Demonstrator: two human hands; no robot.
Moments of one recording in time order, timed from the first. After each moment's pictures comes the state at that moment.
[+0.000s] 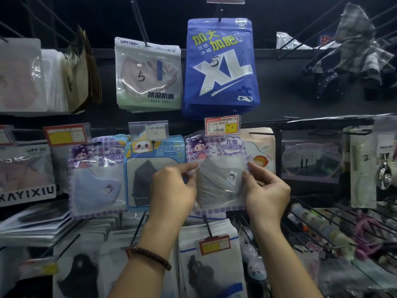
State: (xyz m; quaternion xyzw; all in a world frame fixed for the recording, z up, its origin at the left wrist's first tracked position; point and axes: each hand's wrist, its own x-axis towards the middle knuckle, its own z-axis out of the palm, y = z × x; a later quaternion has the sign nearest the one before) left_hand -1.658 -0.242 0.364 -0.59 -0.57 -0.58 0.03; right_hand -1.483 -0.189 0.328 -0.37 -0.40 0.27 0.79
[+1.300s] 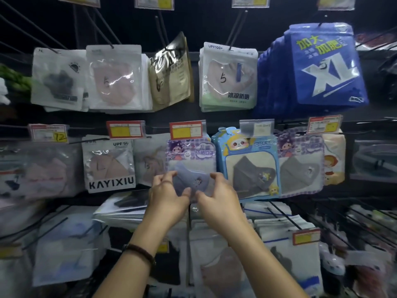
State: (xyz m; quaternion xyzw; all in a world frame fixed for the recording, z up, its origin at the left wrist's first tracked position) left_hand -1.906 -0.286 0.335 -0.54 -0.69 -0.48 -0.02; right_hand -1.761 -0.282 0.341 -0.47 -0.71 0.21 0.48
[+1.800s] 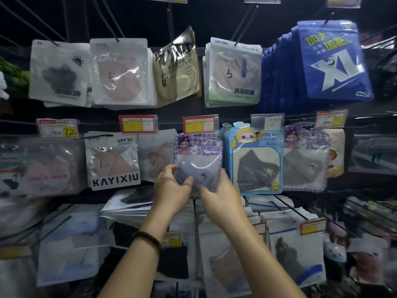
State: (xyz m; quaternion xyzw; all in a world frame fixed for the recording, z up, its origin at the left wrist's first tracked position) left_hand -1.933 -0.277 0.338 -0.52 -0.63 -0.57 -0.10; right_hand -1.792 -0.290 0.332 -0.52 -0.66 0.24 0.49
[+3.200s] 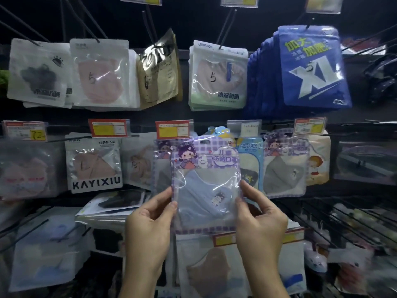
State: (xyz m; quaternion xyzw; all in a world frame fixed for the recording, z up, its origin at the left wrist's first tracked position) left_hand -1.869 -0.331 0.293 -0.42 -0.42 -0.76 -0.26; right_hand -1.692 -0.306 0.297 -0.34 -0.45 0.30 0.77
